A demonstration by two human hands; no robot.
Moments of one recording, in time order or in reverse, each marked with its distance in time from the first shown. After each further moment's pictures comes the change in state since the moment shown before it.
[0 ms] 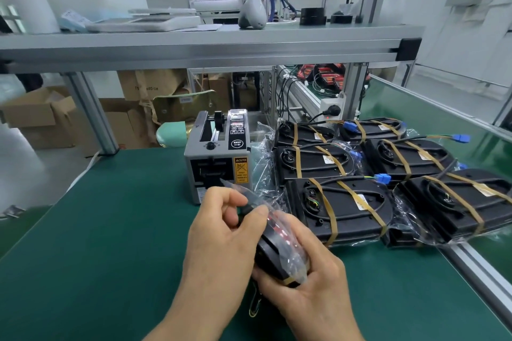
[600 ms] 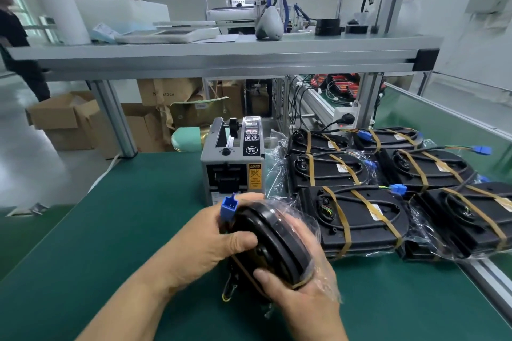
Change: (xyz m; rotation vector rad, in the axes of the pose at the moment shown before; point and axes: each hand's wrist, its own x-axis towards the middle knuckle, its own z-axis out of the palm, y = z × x) left_hand 0.048 -0.029 -0.049 -0.080 -0.634 0.088; right_hand 0.009 -0.001 0.020 0.194 0.005 -0.055
